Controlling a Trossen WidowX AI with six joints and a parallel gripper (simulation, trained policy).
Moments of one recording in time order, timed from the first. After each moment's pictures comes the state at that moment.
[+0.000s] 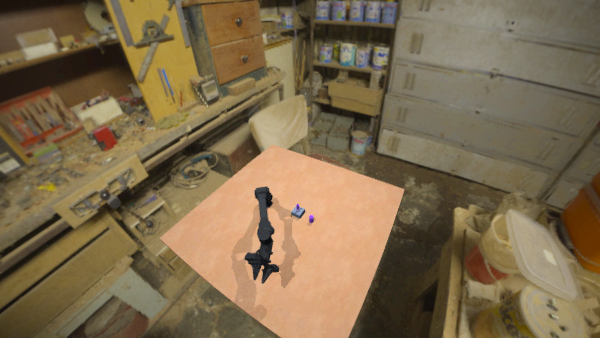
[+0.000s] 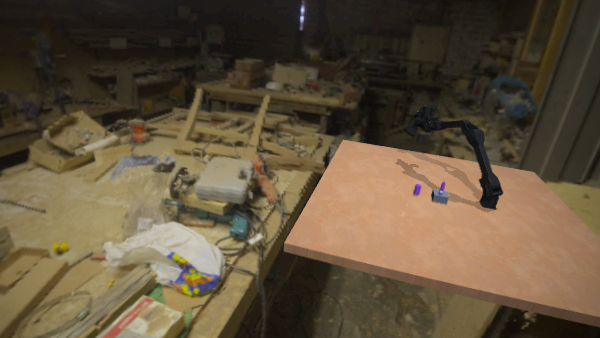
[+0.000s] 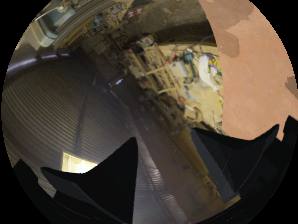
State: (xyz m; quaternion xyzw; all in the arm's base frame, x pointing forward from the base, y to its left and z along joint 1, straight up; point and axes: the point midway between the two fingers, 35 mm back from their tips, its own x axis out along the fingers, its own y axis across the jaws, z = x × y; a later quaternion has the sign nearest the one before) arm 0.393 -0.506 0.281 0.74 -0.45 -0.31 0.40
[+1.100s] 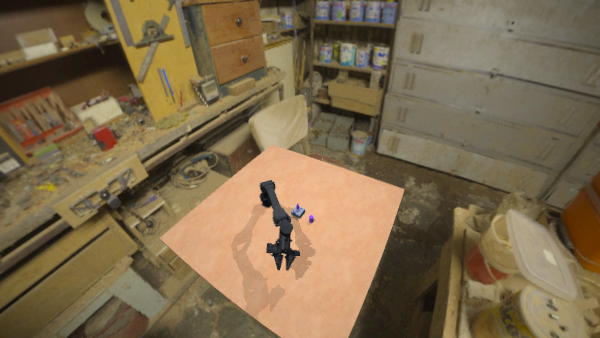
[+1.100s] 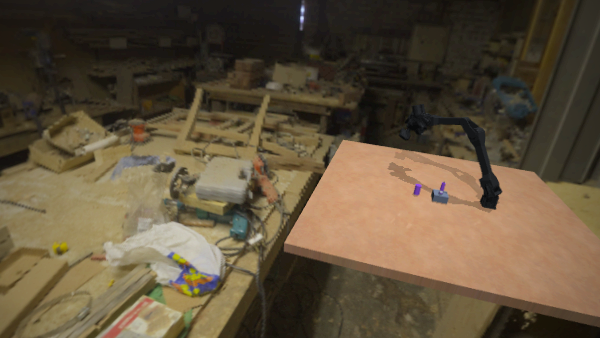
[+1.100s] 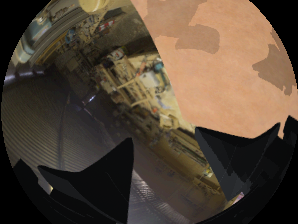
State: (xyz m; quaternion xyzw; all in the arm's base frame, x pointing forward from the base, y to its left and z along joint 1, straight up) arm 0.444 -0.401 0.259 0.79 -0.36 -0.38 0.31
